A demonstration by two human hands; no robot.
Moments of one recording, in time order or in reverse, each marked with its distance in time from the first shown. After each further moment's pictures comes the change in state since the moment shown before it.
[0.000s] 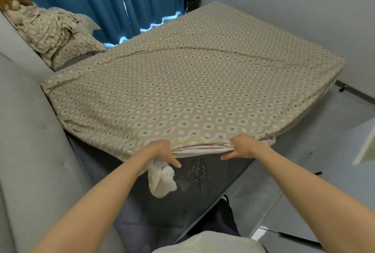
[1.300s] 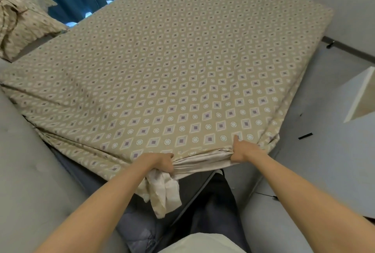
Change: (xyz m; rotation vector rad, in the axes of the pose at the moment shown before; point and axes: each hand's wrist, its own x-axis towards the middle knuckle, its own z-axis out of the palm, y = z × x) left_hand 0.040 0.028 0.080 0.124 -0.391 0.013; right_hand 0.005 0.026 0.113 0.198 -0.173 0.334
